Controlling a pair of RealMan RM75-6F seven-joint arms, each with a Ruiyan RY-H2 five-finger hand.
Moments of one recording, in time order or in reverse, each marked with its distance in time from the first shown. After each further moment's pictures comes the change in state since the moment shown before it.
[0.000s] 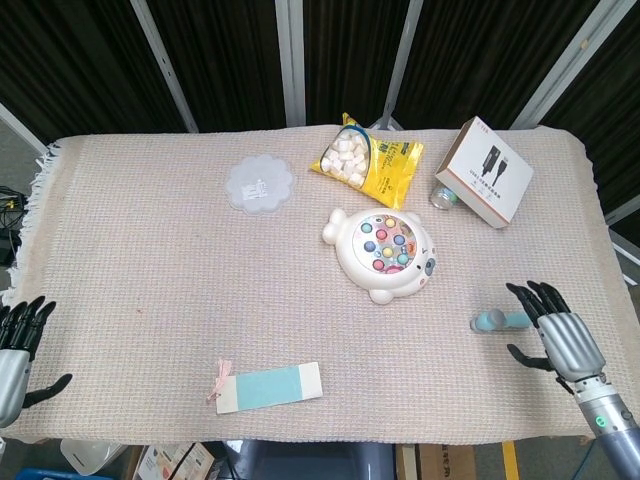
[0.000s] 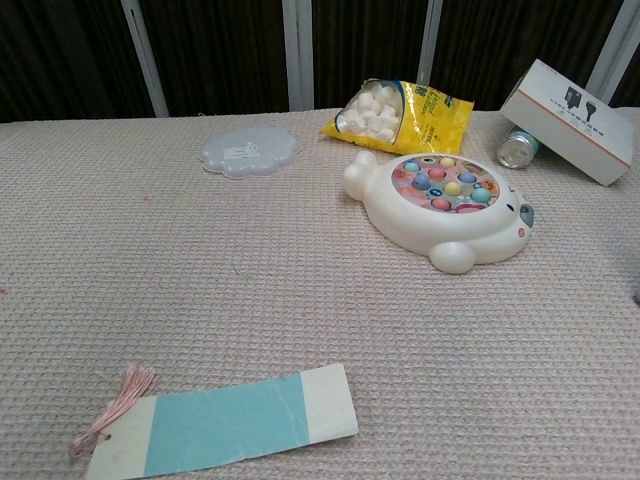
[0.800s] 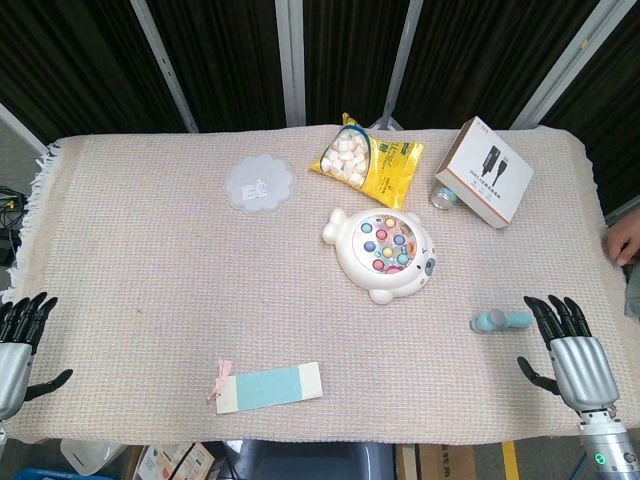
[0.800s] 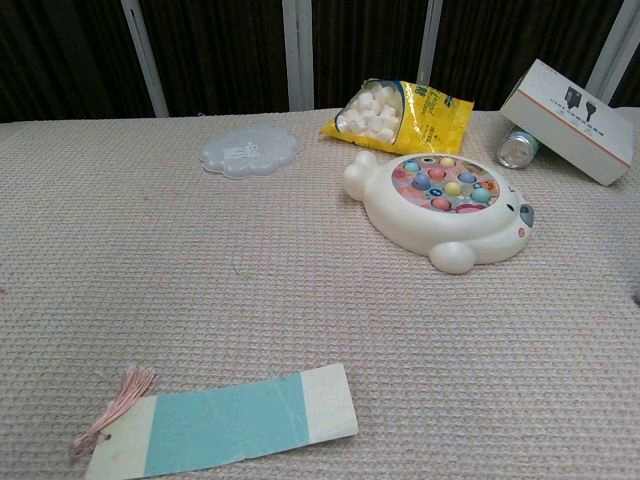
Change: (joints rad) left arm -0.026 -0.006 -0.013 0.029 -0.040 -0.044 -0.027; right arm -0.145 -0.017 -0.016 -0.188 0.024 0.249 -0.329
